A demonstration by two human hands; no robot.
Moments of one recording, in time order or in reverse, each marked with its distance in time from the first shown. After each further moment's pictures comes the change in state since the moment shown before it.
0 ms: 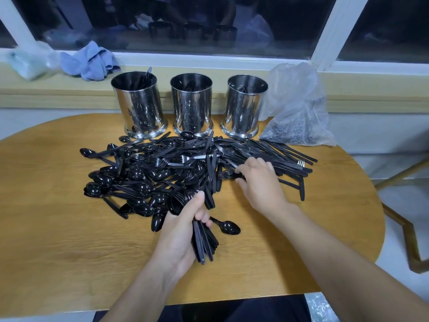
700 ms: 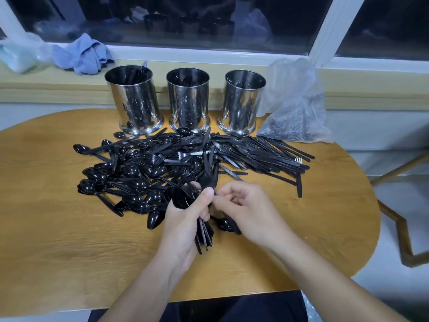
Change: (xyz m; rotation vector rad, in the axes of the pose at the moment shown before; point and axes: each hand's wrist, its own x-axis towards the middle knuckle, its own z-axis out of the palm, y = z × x) left_hand 0.008 -0.006 0.014 0.013 0.001 0.198; right_hand -0.072 -0.062 -0.050 1.020 -0.193 0.135
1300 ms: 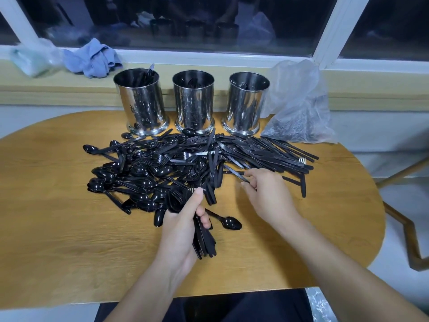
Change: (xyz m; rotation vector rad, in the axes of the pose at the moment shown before) left_hand -0.016 0.007 -0.007 -0.021 0.140 -0.180; right_hand 0.040 0.041 -0.028 -0.713 0.287 -0.028
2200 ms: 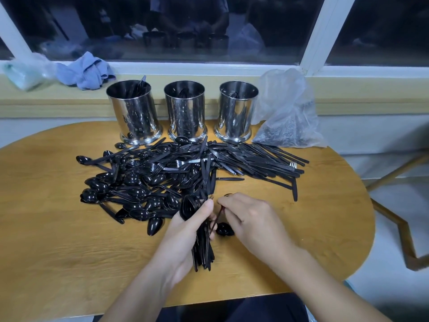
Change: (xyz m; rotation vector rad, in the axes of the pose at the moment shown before) left_hand 0.010 -0.003 0.006 0.095 -0.177 -0.069; right_hand -0.058 -0.024 -0.014 0.067 0.099 -0.451
